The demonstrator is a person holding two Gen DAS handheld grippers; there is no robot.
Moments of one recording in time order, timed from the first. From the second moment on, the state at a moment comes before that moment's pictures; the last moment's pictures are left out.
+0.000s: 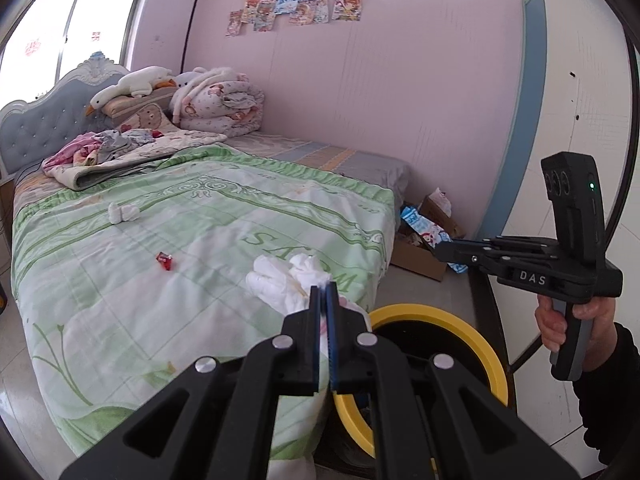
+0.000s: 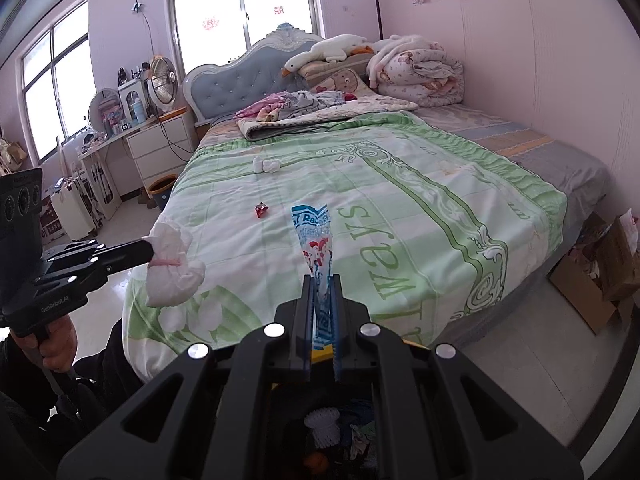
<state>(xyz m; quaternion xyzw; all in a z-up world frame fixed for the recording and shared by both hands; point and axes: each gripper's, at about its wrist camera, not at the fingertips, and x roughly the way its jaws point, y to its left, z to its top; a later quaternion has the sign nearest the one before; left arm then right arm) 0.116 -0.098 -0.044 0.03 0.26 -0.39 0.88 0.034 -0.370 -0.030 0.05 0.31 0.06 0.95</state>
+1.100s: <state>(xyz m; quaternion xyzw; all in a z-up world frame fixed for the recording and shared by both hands) 0.083 -0.190 -0.109 0.11 0.35 -0.48 0.80 0.007 -0.432 -0.103 0.14 0.38 0.03 0.91</state>
